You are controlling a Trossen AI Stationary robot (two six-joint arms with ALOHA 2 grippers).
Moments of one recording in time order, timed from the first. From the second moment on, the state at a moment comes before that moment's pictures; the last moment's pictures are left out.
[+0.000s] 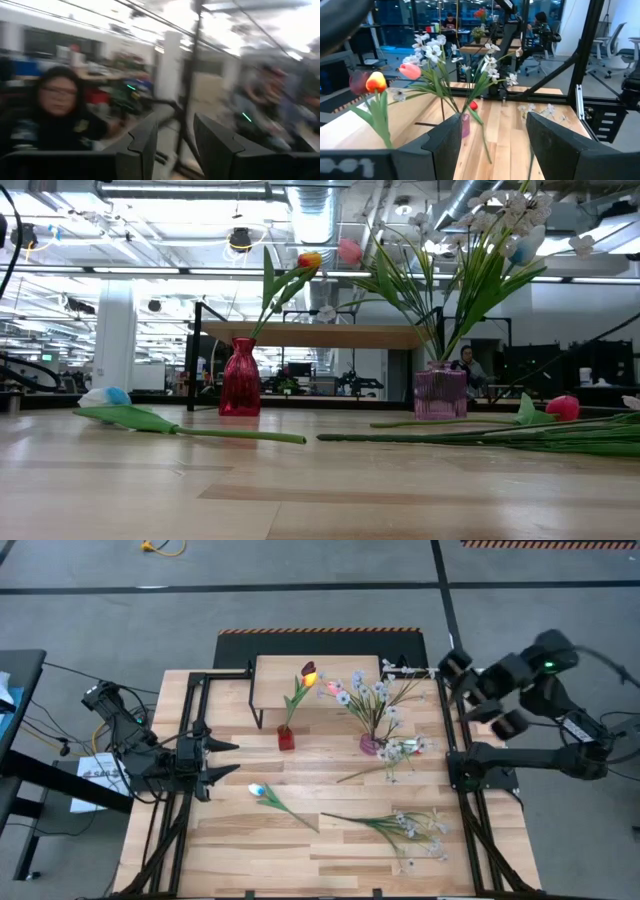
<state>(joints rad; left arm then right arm) -0.77 0.58 0.64 -0.14 -0.92 -0.12 -0.47 0.84 1.26 -0.04 -1.11 0.17</state>
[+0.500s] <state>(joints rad) -0.77 0.58 0.64 -0.14 -0.93 -0.12 0.26 1.01 1.12 -0.27 -0.58 -0.16</state>
